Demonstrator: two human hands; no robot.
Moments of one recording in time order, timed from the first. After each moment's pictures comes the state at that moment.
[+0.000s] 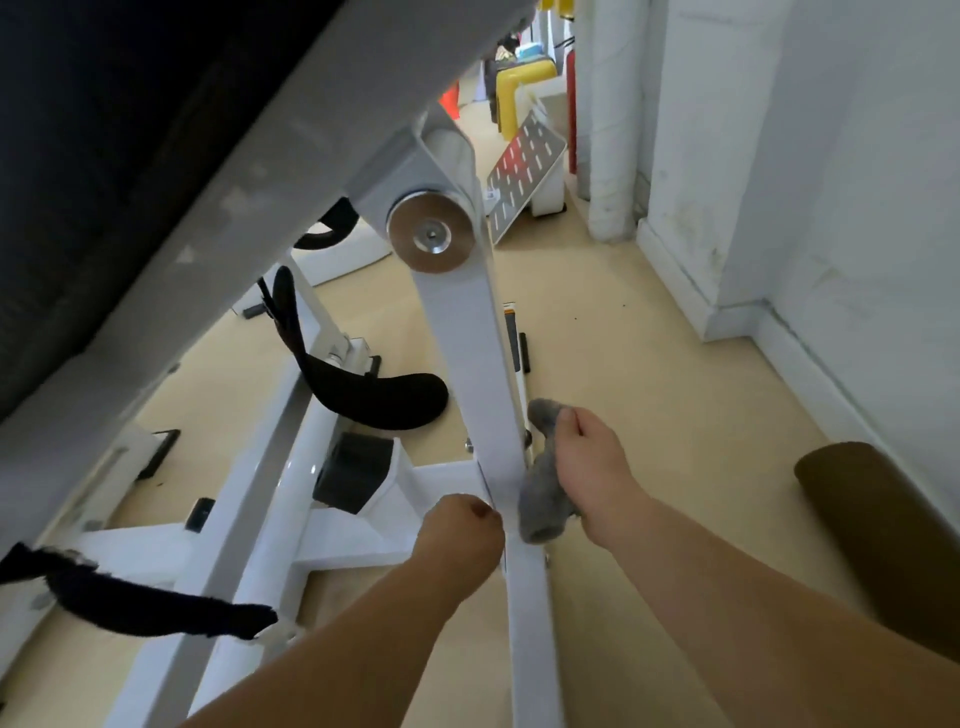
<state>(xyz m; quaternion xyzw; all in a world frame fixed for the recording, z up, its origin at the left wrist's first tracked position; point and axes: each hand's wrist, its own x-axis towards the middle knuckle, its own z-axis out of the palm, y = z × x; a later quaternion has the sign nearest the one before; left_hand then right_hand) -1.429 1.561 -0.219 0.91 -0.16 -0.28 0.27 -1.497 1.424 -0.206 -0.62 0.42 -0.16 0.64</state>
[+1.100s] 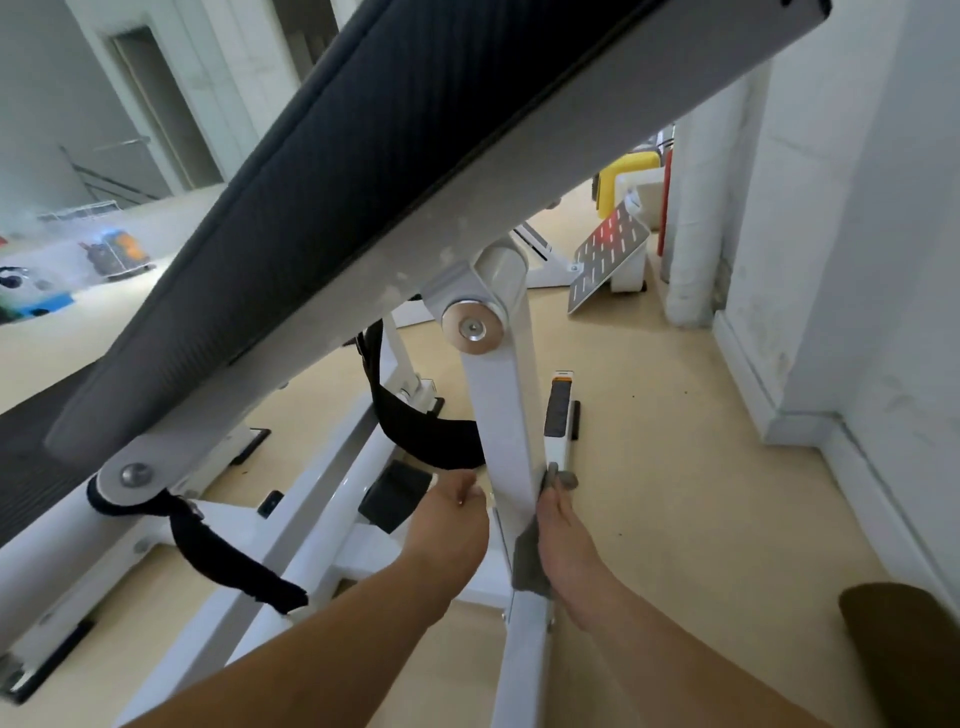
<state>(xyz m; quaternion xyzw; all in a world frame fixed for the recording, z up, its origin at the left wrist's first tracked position) -1.455 1.553 -0.144 0.89 -0.07 -0.14 0.43 -1.498 1.434 -0.211 -0.67 0.29 -0.07 0.68</state>
